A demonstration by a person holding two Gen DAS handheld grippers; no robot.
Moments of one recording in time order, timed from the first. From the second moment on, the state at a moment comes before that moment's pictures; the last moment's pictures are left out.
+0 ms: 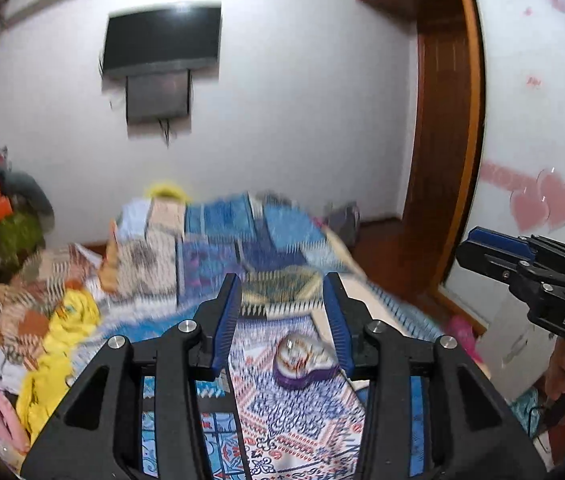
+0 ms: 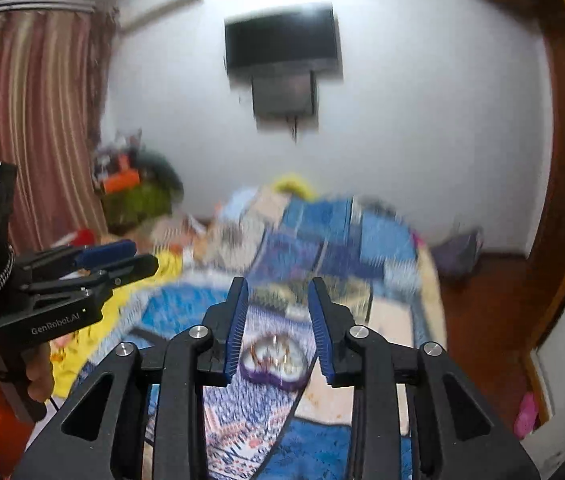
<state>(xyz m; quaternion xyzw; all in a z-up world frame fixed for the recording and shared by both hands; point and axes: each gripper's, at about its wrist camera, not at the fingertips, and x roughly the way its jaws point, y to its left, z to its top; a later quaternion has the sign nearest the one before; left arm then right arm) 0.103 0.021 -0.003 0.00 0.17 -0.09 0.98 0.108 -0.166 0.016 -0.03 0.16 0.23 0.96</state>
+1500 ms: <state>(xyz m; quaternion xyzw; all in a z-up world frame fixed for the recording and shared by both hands) 0.017 0.014 0.009 -0.02 0.07 -0.02 1.00 0.037 -0.169 0.030 -0.02 0.08 0.16 0.98</state>
